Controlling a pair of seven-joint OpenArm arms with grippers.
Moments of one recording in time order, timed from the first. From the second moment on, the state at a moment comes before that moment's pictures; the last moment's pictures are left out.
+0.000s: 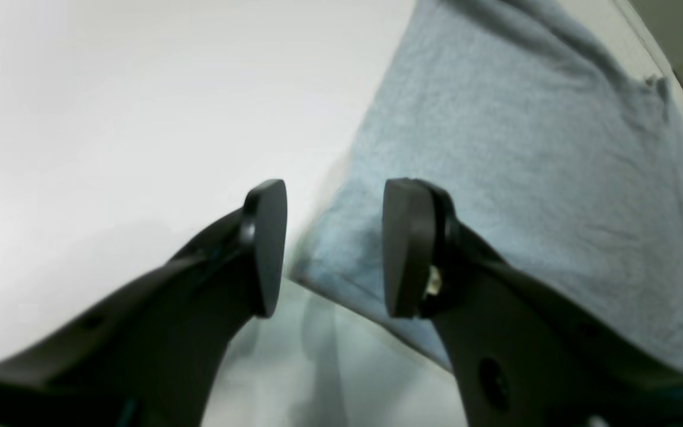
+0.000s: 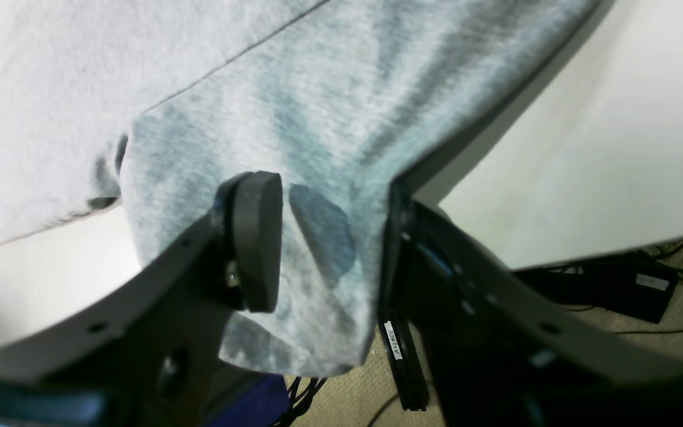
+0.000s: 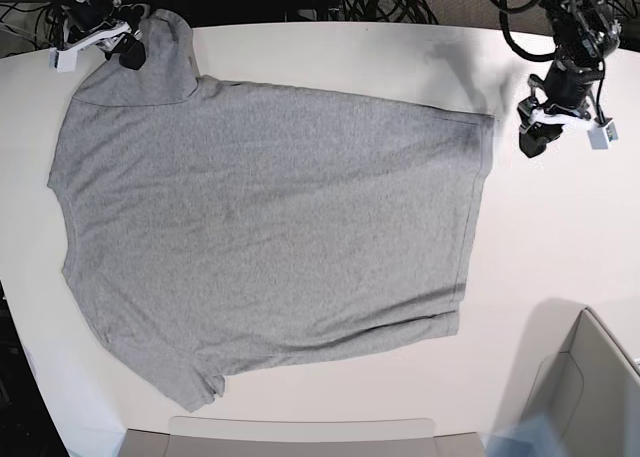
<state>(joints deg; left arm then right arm) 20.5 -6.5 -40.4 106.1 -47.0 -6.5 56.2 -29.9 -1.4 51.7 97.4 46.2 33.5 -59.6</state>
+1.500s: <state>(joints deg) 24.4 -9.2 -30.0 96.2 -47.6 -11.3 55.9 -34.0 -0.8 51.7 109.5 40.7 32.2 -64.4</state>
